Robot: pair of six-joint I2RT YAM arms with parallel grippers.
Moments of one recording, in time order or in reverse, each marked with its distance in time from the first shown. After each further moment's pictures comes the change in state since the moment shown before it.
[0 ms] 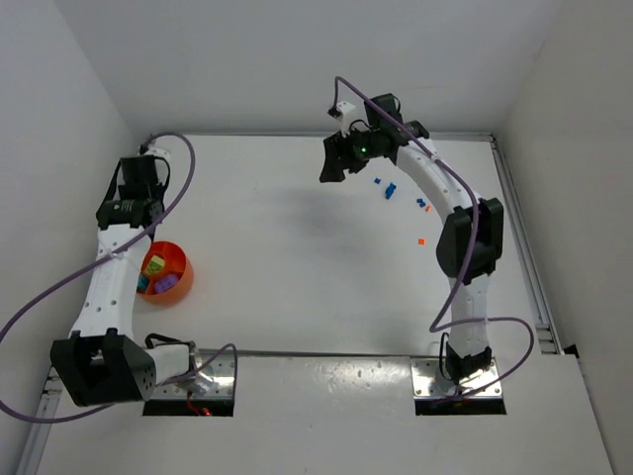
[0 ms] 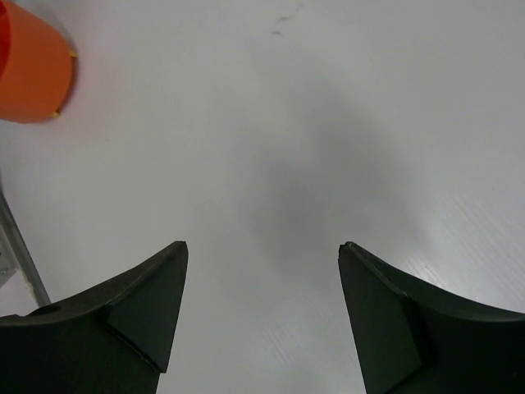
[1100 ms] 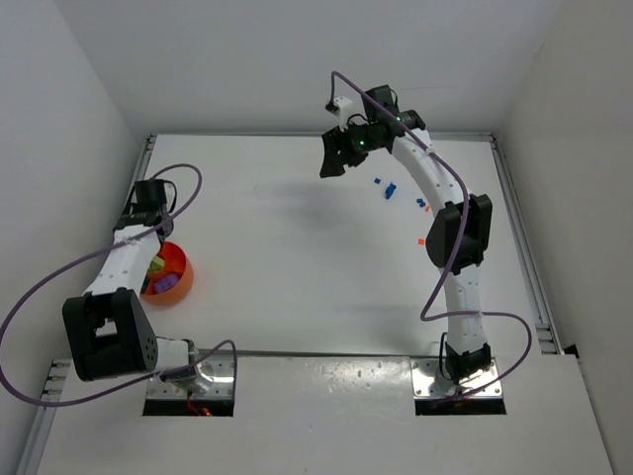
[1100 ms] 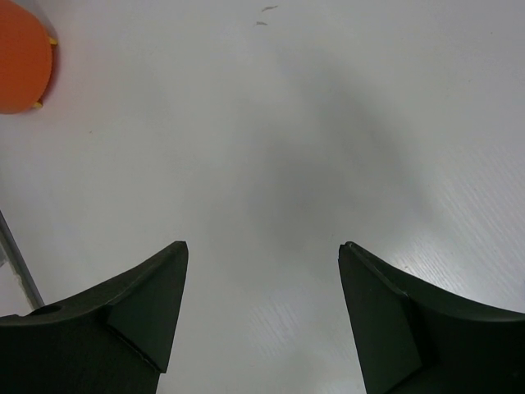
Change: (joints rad) left arm 0.093 0.122 -0.274 0.177 -0.209 0.109; right arm -0.024 0.176 0.272 -0.196 0.000 -0.065
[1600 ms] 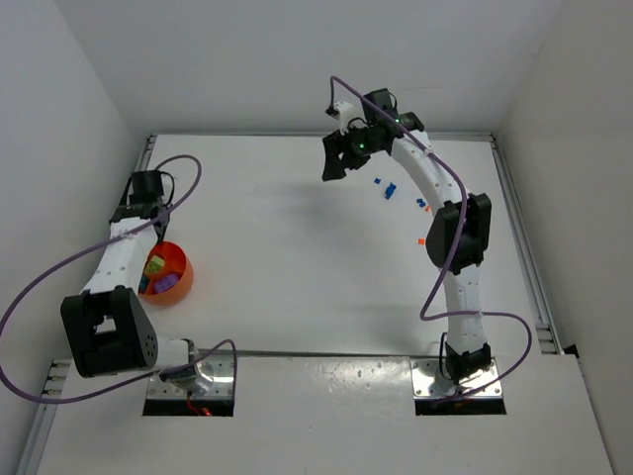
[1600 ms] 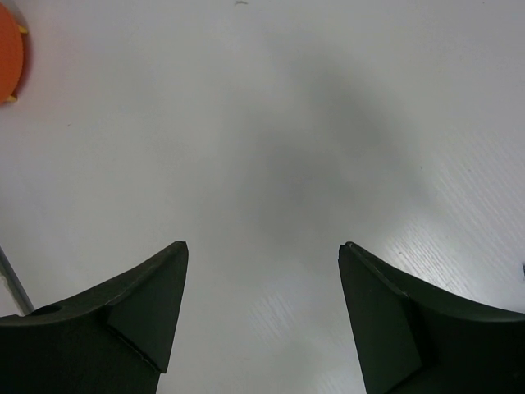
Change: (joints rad) left arm 0.000 0.025 0.071 -0.063 0.134 0.013; right arm -0.001 0.000 -0.029 -0.001 0.038 -0.002
